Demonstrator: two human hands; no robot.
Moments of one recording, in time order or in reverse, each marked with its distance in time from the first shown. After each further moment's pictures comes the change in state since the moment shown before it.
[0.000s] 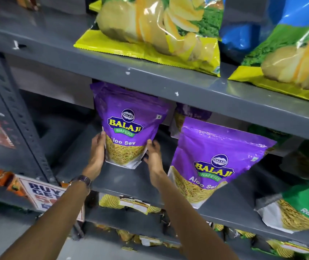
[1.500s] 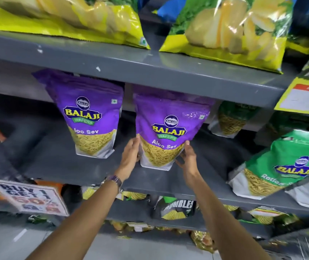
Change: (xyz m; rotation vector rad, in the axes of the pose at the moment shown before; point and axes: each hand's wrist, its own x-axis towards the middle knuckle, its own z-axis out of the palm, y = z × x) left_hand -0.097 -0.033 0.154 0.063 -0.335 -0.137; right_hand -0.010 -0.007 -0.205 0.087 0.183 -0.069
